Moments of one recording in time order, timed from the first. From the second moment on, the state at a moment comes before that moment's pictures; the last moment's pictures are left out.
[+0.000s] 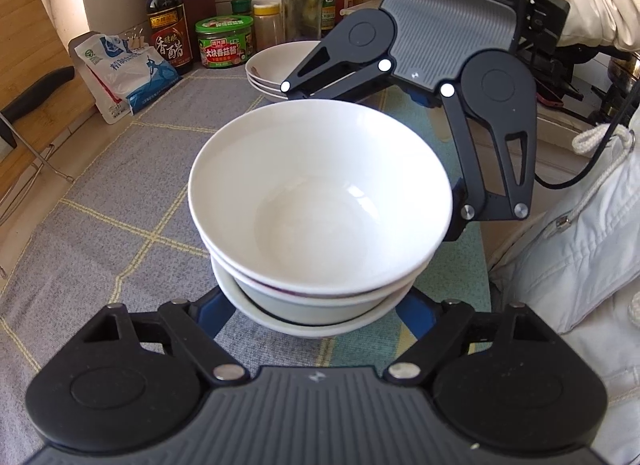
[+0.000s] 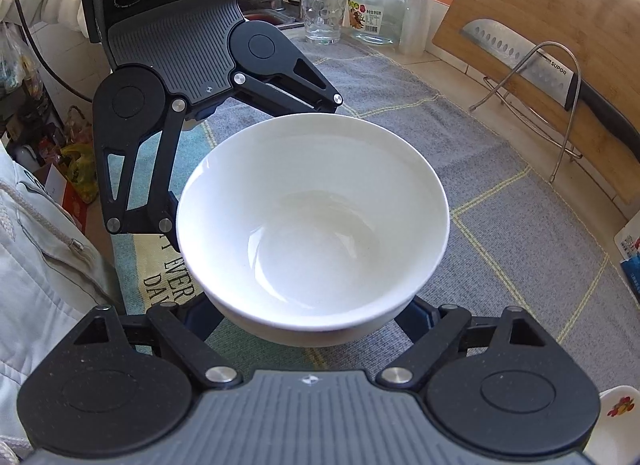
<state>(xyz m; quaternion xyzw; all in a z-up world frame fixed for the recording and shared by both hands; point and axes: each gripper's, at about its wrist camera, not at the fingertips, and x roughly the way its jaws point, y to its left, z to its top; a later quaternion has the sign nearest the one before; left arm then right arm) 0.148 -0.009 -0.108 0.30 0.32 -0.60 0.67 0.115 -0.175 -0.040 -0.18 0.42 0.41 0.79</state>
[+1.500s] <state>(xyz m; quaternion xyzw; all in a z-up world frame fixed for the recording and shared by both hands) 0.196 -0.254 -0.115 0.29 0.27 -0.64 0.66 0.135 -0.421 -0.028 -0.18 0.45 0.32 0.81</state>
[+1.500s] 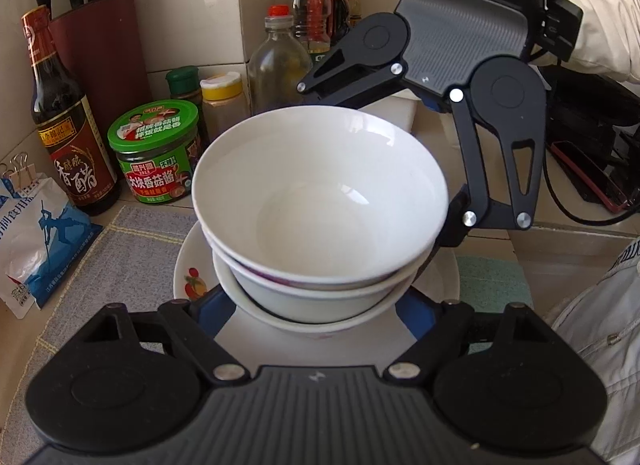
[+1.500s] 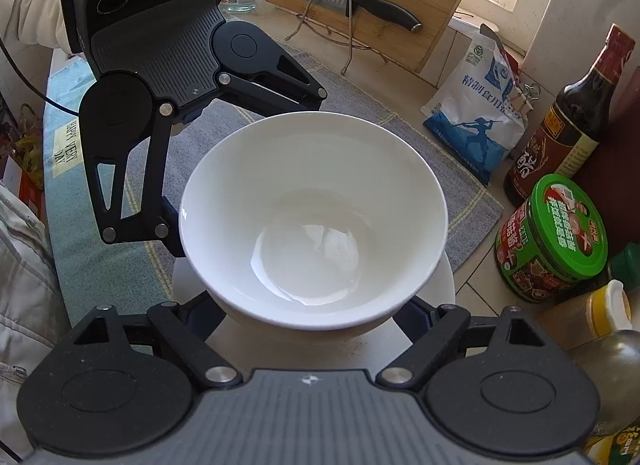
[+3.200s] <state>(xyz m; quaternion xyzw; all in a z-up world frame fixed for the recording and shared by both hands) 0.125 -0.108 -0.041 0.12 0.33 -0.33 0.87 0.000 -0.300 0.035 0.14 0.40 -0.23 0.88</state>
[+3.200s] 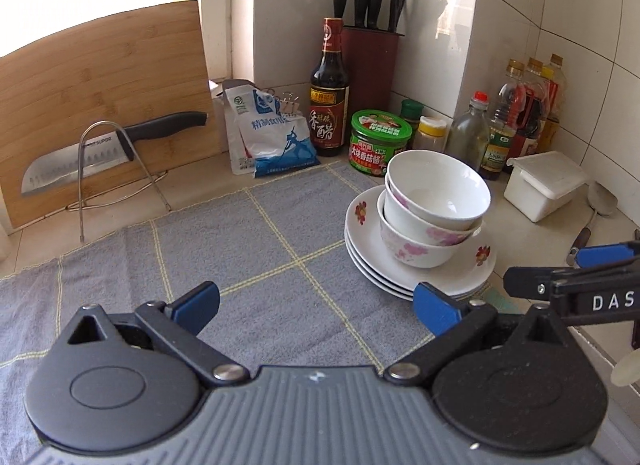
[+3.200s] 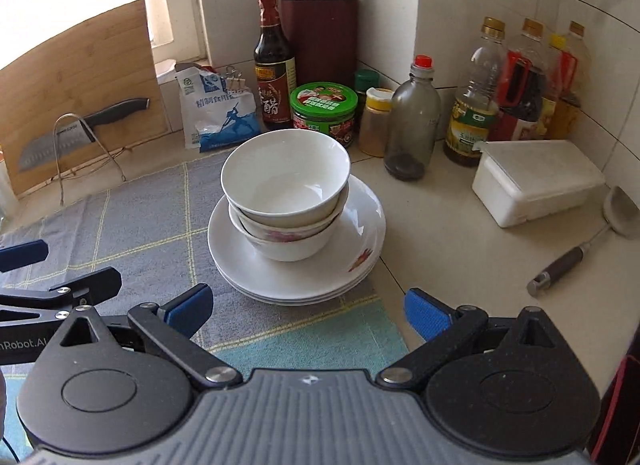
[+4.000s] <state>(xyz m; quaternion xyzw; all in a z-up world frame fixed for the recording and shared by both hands) 0.111 -0.093 -0.029 0.13 0.33 -0.30 0.89 -0.008 -0.270 0.044 0.13 0.39 -0.24 0.88</state>
